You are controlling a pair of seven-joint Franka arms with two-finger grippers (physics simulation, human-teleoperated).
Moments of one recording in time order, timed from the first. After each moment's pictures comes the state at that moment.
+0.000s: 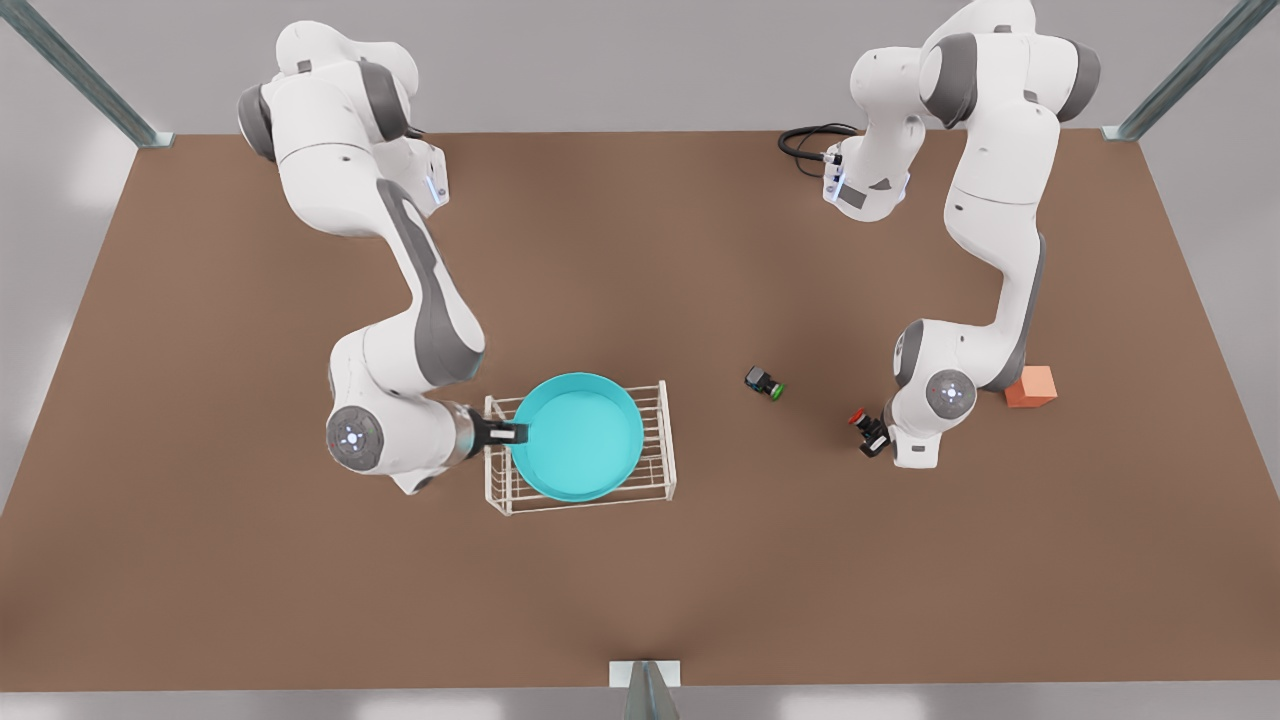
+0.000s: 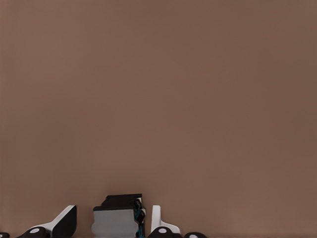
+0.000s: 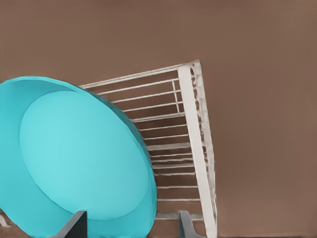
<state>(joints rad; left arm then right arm) -0.10 0.55 -0.01 -2.00 0.10 2.43 -0.90 0.39 0.66 -0.11 -1.12 0.41 1.60 0.36</state>
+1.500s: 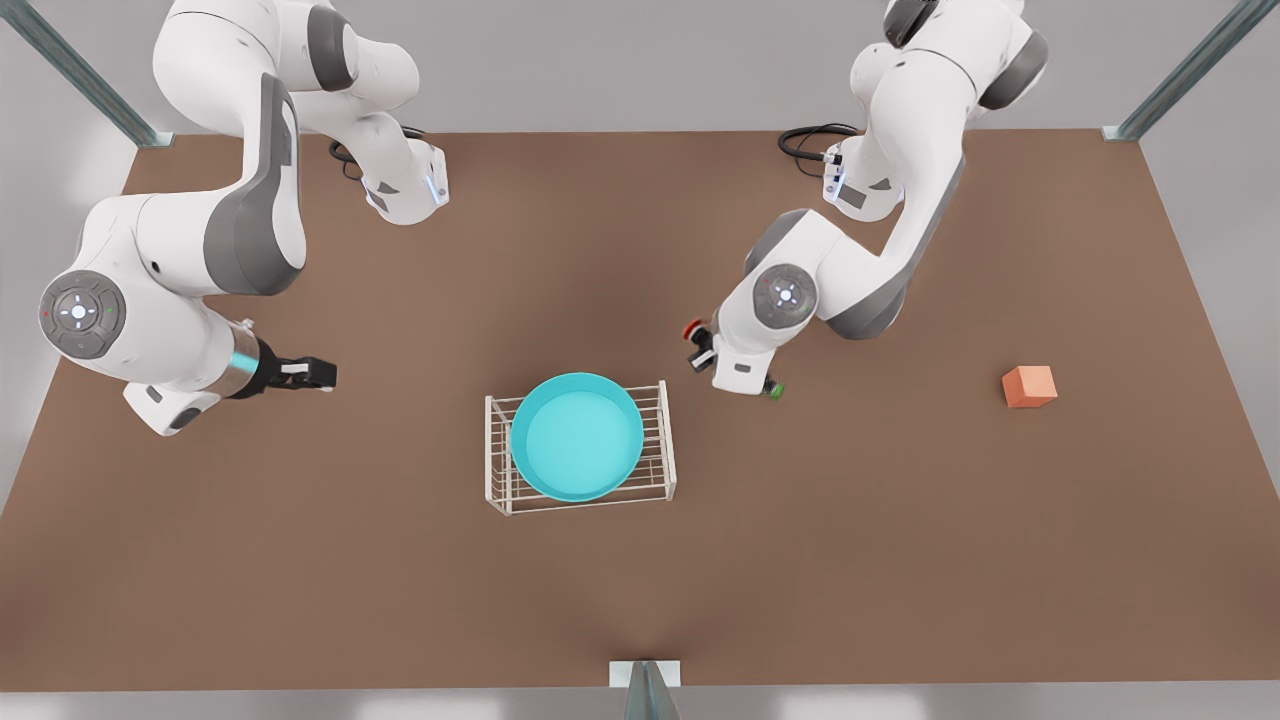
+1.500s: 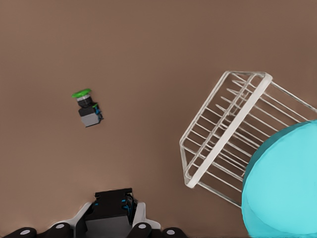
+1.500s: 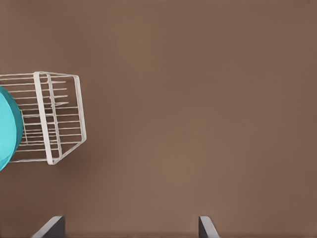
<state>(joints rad) -0.28 0.46 -0.41 -1.45 -0.06 1.76 -1.28 0.34 0.42 -0.31 -1.11 0.13 1.33 0.02</state>
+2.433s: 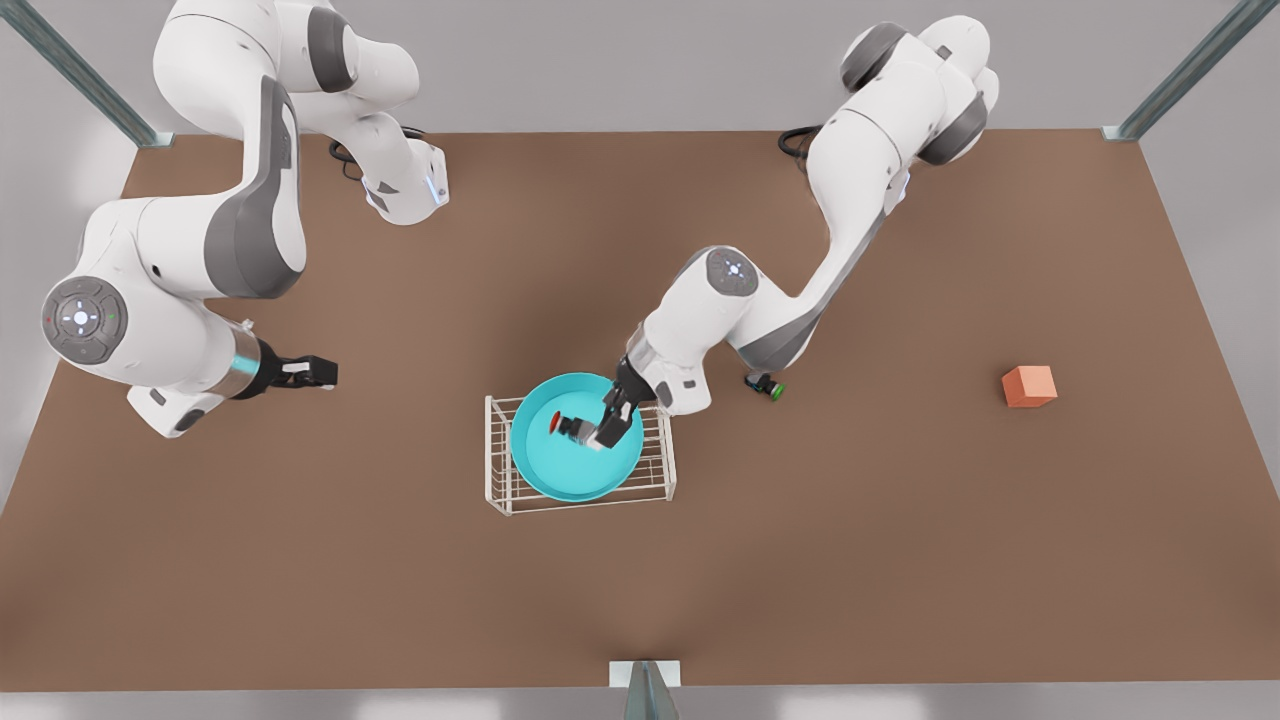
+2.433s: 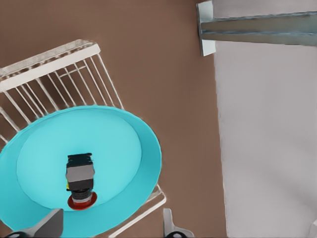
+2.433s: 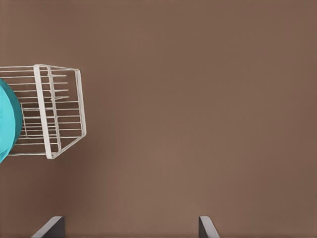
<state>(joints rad) -0.30 0.64 -0.47 -1.26 0.09 2.40 -1.92 0.34 0.42 -0.31 -1.11 0.13 1.32 0.00</state>
